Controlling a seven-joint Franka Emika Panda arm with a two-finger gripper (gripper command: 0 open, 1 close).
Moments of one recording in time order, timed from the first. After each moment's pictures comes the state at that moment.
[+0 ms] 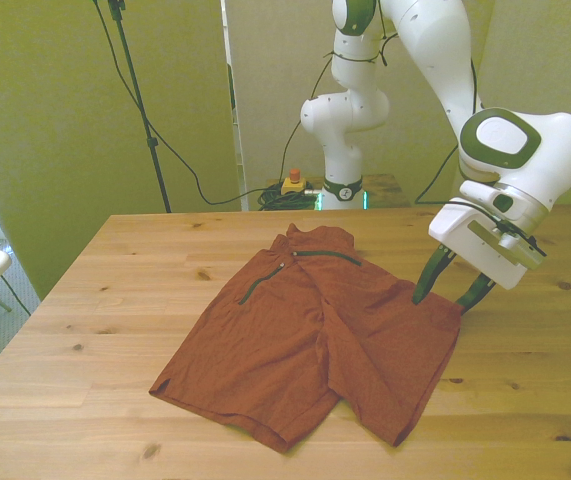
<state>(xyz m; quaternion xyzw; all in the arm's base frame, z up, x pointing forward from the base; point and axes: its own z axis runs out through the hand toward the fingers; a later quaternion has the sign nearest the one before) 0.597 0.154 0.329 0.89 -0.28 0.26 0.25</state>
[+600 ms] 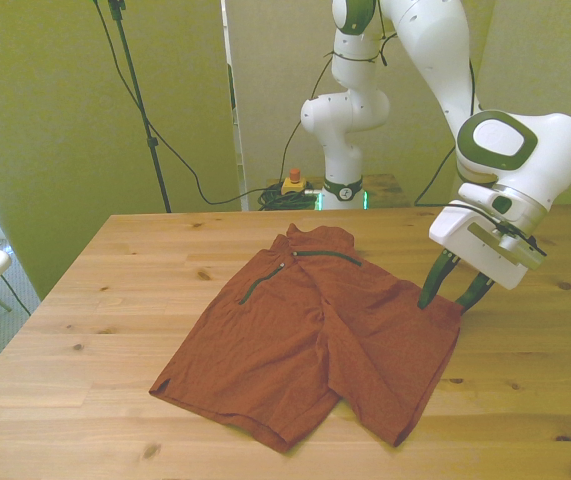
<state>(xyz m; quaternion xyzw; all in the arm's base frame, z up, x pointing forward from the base) 0.594 0.157 0.324 0.89 -0.27 0.26 0.24</state>
